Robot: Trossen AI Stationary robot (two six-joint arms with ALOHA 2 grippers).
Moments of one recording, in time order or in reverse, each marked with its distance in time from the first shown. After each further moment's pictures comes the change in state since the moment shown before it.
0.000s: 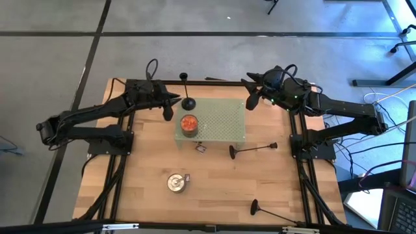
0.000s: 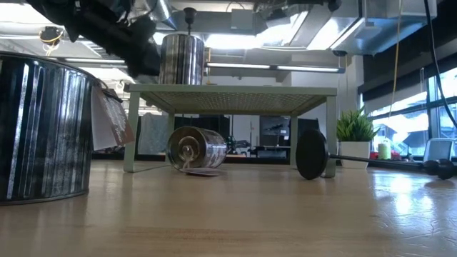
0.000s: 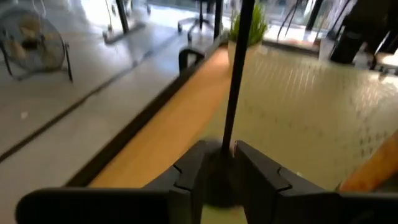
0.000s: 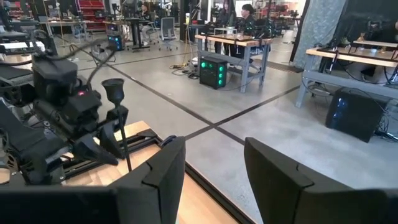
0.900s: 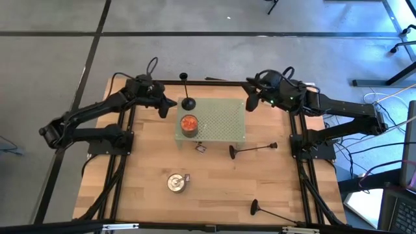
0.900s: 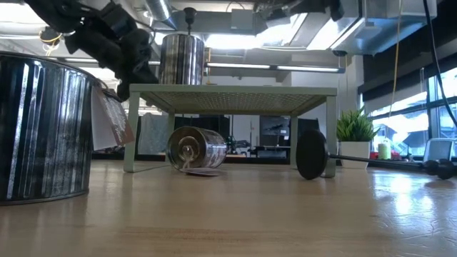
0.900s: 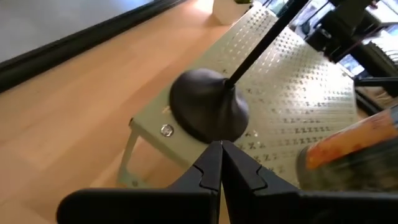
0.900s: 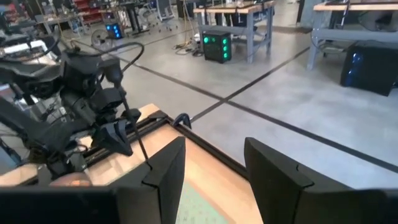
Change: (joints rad) left arm 0.202 0.051 0.000 -0.153 0.367 -0.236; right arm 0.000 0.002 0.000 -0.118 -0.021 0.209
